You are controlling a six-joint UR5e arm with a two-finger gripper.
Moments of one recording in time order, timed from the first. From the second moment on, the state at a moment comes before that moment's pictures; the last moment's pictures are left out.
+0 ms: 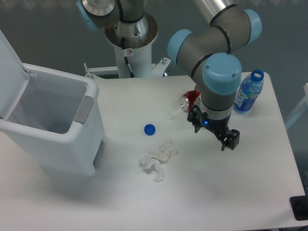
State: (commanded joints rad) arm 2.58 -1.97 -1.45 -1.19 1.61 1.29
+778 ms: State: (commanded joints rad) arm 2.57 -1.89 -1.54 -1.15 1.51 1.11
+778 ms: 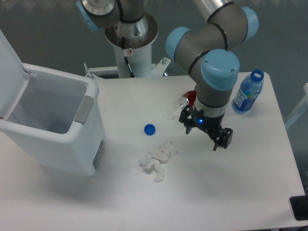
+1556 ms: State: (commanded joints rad) arm 2.51 -1.58 -1.65 -1.16 1.36 0.88
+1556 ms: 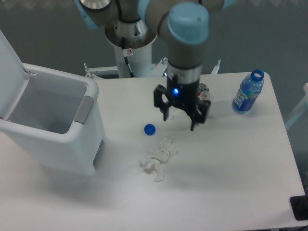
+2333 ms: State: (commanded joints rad) arm 2.31 -1.41 -1.66 -1.15 1.25 0.61
